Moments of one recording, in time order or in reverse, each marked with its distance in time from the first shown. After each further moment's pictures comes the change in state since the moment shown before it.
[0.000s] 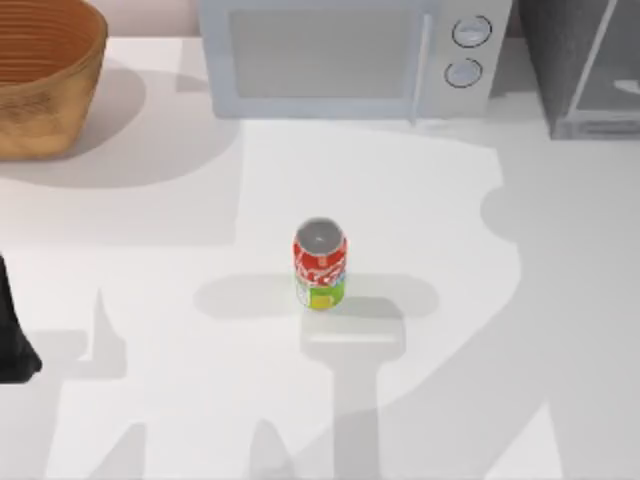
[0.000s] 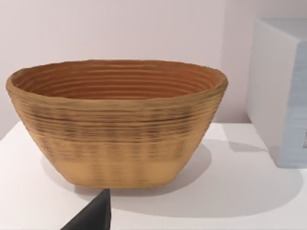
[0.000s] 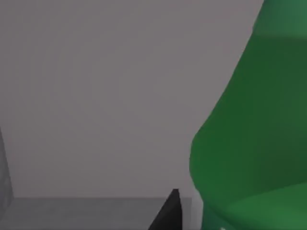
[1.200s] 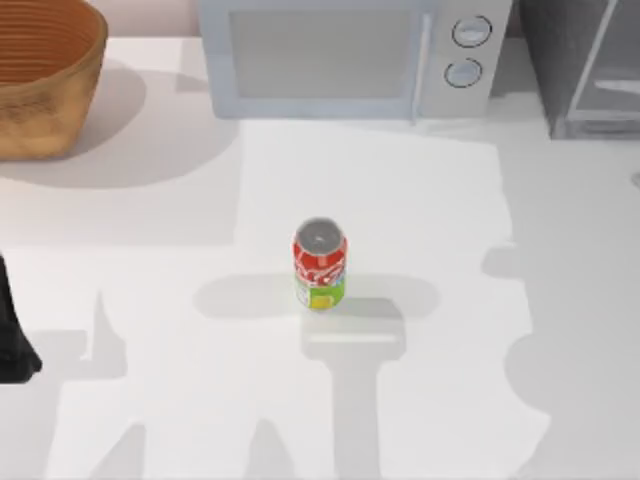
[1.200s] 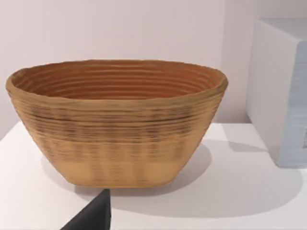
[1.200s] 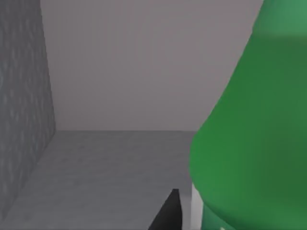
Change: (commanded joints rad) left arm 0.000 0.000 0.000 0.000 0.000 0.000; right arm -0.092 -0.399 -0.645 0.242 -0.098 0.004
